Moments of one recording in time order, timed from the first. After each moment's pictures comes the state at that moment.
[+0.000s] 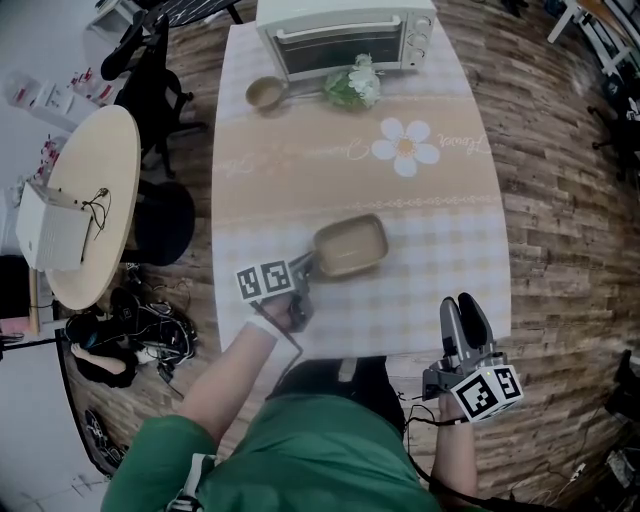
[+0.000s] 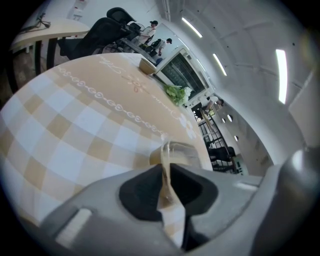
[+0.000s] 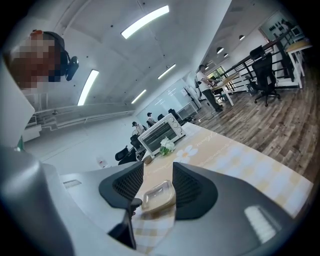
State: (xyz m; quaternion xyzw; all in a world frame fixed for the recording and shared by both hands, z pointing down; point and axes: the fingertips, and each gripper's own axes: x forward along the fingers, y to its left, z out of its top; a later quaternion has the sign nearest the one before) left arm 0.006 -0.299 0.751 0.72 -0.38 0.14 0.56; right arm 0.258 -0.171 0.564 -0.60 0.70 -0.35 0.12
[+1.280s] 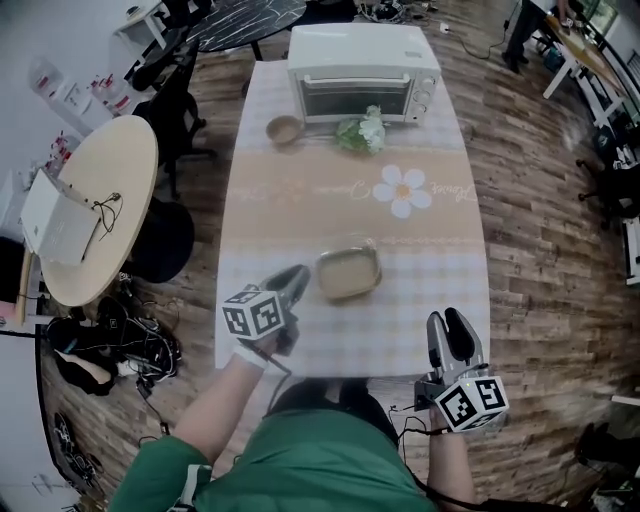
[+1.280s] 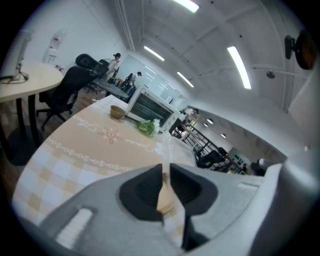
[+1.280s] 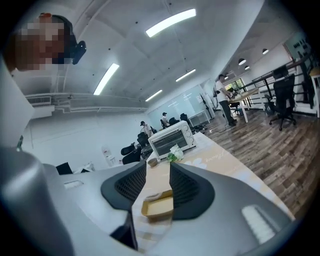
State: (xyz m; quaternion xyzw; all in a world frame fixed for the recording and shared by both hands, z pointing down) left arm -0.007 -0.292 0.611 0.83 -0.39 0.07 0.38; right arm 0.235 -0.168 0.502 -0.59 0.76 -0.27 0.07
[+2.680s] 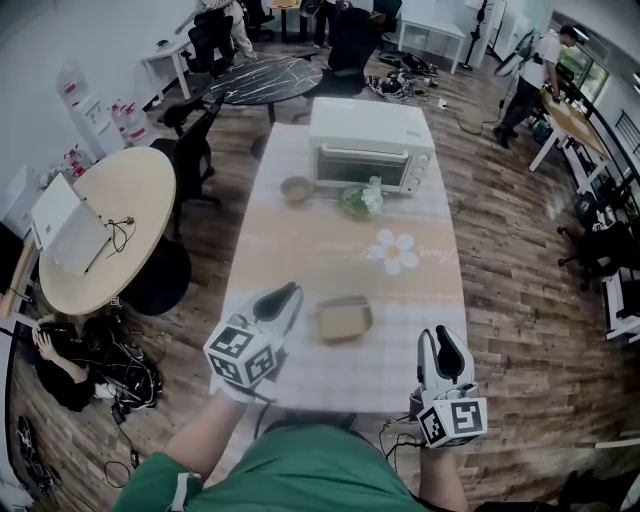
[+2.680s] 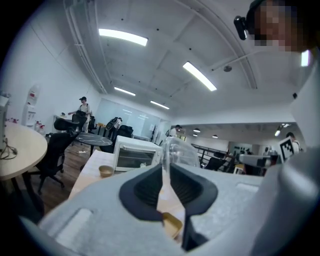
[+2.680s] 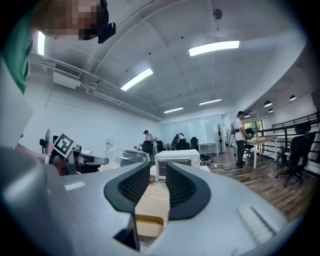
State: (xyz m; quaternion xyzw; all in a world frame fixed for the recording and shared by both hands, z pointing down) left arm -0.026 -0.254 0.417 0.90 -0.41 0.01 0.14; right arm 0.200 -0.160 0.394 -0.60 0.80 -0.06 0.00
